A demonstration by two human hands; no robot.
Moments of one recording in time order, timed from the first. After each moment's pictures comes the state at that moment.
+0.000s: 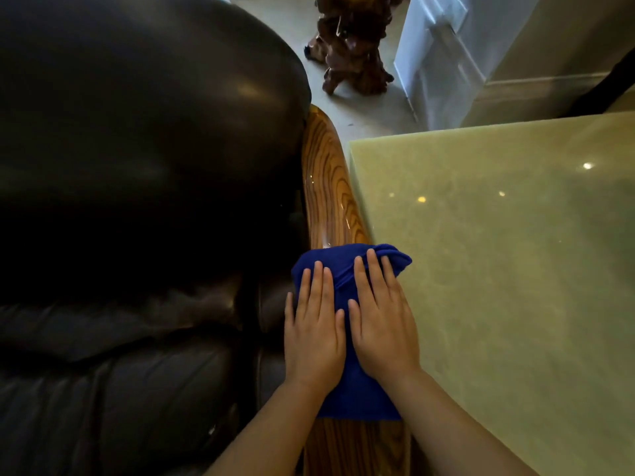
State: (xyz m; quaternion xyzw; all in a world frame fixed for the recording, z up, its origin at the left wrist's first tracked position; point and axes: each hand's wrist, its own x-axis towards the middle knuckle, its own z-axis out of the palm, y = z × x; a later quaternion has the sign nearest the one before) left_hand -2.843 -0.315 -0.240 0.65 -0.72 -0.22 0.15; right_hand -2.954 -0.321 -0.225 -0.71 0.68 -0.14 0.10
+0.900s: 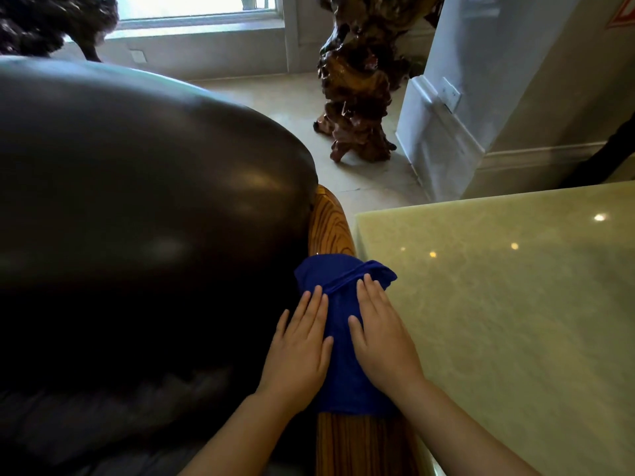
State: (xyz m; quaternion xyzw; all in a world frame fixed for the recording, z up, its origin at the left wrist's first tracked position) left_hand -2.808 -0.429 -0.230 0.59 -0.79 -0.17 0.09; right_hand -2.958 -0.435 -0.215 -0.71 0.65 -0.18 0.21
